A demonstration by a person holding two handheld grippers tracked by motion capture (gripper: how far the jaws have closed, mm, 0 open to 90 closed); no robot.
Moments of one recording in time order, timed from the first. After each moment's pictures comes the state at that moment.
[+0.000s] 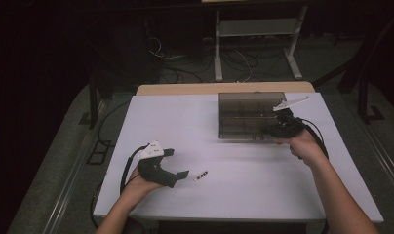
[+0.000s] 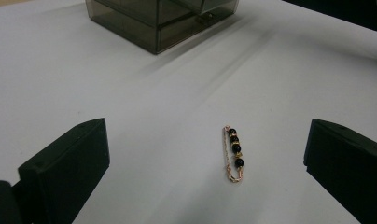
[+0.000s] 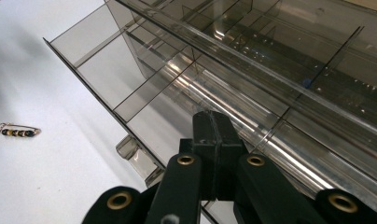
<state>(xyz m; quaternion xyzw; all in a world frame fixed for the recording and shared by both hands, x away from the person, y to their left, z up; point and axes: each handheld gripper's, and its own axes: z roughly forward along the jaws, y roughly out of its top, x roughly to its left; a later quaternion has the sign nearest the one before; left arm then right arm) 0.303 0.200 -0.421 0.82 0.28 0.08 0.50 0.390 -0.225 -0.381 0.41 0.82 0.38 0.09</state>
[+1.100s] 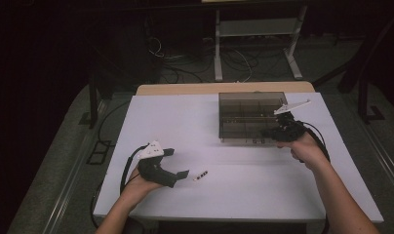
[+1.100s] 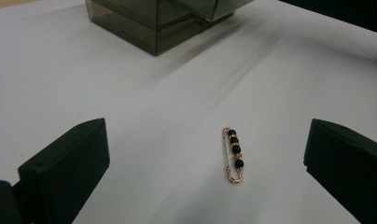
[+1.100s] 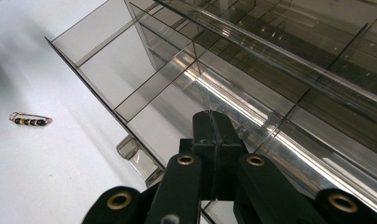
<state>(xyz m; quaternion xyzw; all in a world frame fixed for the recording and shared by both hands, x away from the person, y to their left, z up) 0.303 0.200 -0.421 0.82 0.28 0.08 0.50 0.381 -0.226 -0.383 0.41 0.83 0.38 0.08</state>
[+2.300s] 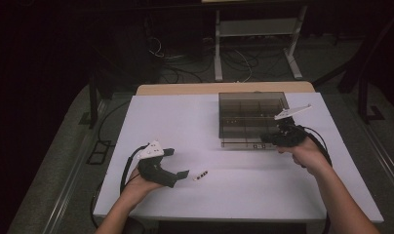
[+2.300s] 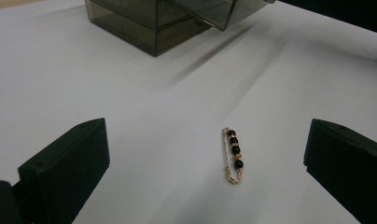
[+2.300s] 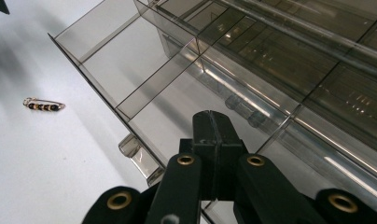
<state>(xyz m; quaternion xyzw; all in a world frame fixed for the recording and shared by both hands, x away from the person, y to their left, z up) 0.303 0.200 -0.420 0.82 0.28 0.08 0.50 0.367 -0.225 -0.386 0.40 0.83 0.38 0.07</state>
